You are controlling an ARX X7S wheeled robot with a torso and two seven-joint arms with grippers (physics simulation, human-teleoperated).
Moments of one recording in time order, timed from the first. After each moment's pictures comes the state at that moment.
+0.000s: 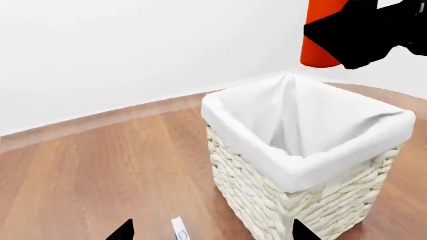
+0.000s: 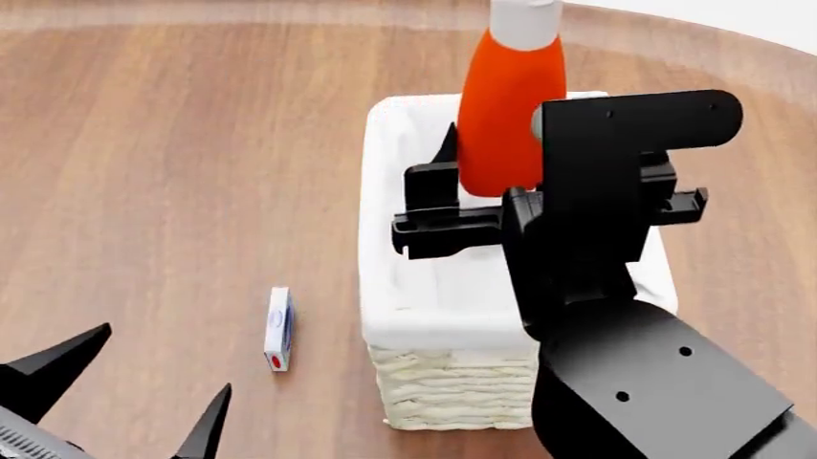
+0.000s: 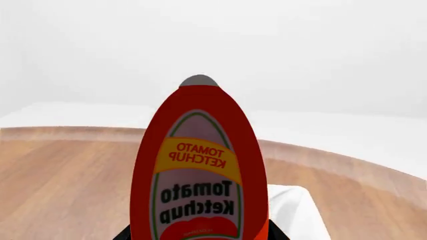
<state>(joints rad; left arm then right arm) -0.28 -0.75 0.50 0.67 -0.72 -0.43 -0.40 0.86 0.44 -0.39 -0.26 0.84 0.76 0.51</state>
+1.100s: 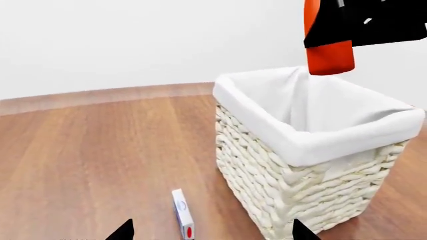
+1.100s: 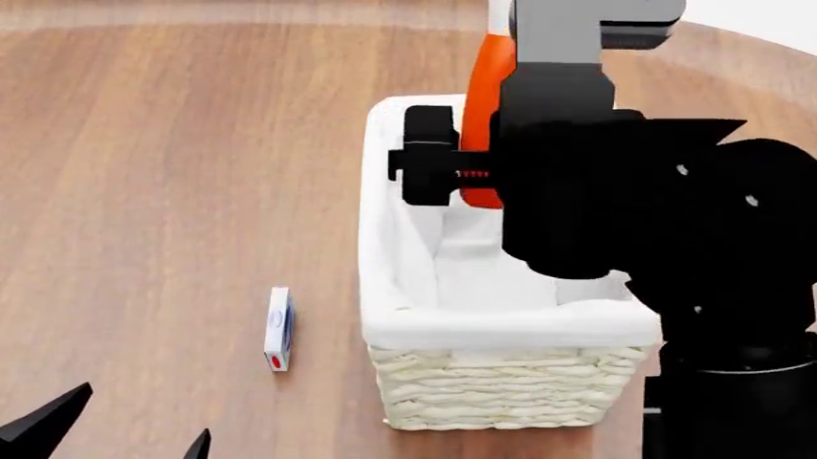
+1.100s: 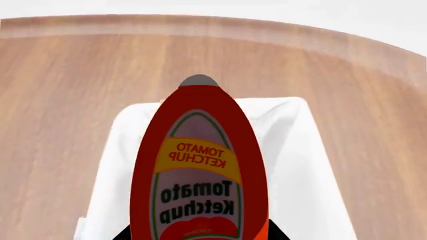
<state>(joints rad) -0.06 -0.73 0.47 0.60 -0.65 -0.20 -0.40 1.32 0.22 -0.25 0.31 1.13 1.34 0.82</state>
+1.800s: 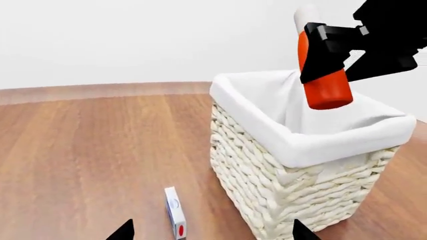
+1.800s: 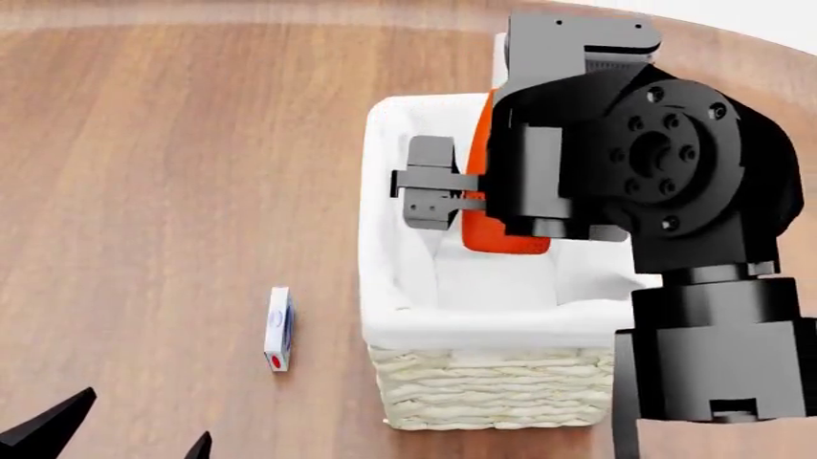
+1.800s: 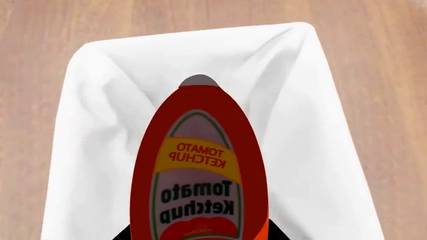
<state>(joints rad) -0.05 -0.73 0.46 0.59 -0.68 -0.17 -0.37 1.45 0.16 -0.25 0.68 1.13 1.38 0.87</state>
